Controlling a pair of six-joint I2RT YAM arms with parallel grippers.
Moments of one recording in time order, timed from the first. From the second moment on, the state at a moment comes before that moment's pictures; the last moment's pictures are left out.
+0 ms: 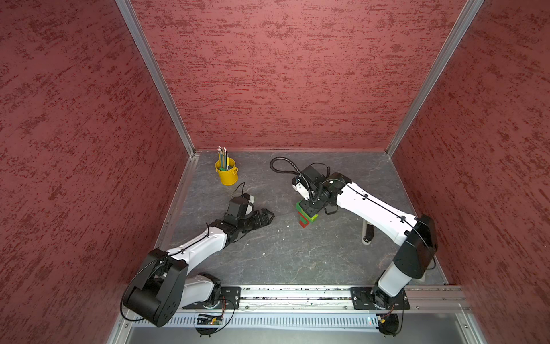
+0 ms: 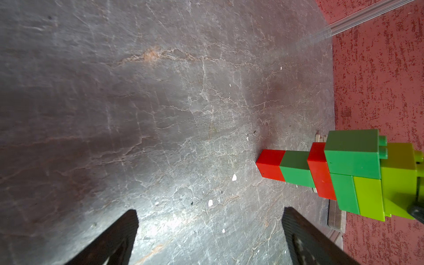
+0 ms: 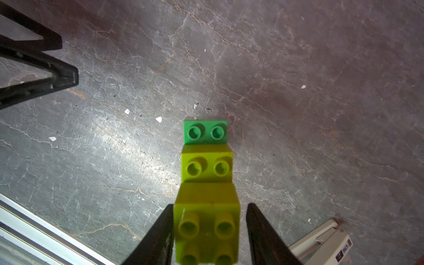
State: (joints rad) left arm -0.40 1.25 0.52 -0.04 0.33 -0.73; right arm 0.74 1.69 1.56 -1.09 0.09 0.03
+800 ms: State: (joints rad) left arm -0.40 1.25 0.53 -0.05 0.32 -0.72; right arm 0.74 1.69 1.61 -1.10 0.07 0.02
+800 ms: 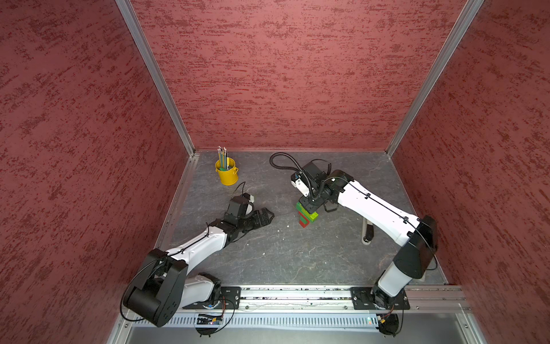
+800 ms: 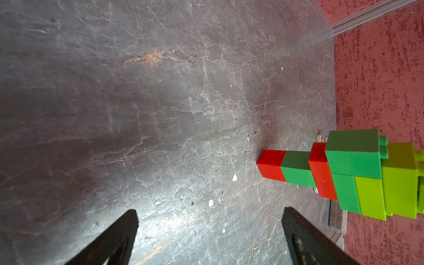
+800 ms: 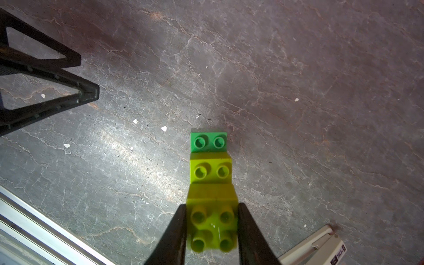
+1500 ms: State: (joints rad) left arm -0.39 1.24 0.53 -0.07 0.31 -0.72; right arm 0.70 1.68 1.57 -1.04 -0.02 -0.01
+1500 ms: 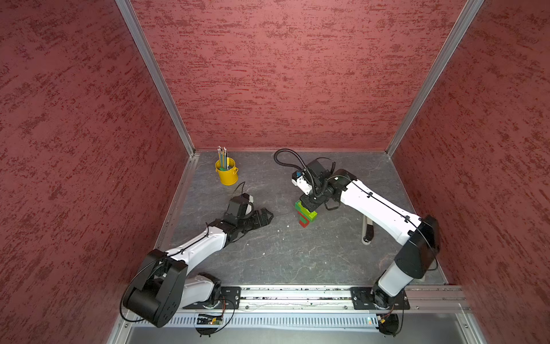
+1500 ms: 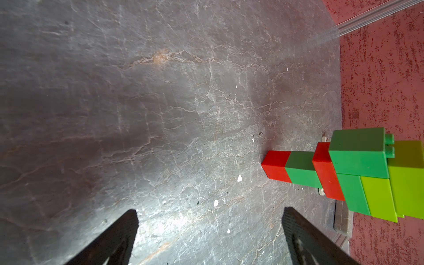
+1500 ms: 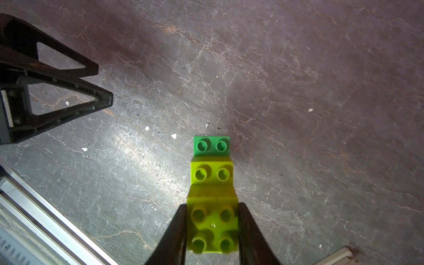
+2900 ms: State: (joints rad) left arm -0.39 1.20 0.53 -0.12 0.28 -0.70; right arm 0.65 1.84 1.63 -1.10 -0.11 -0.04
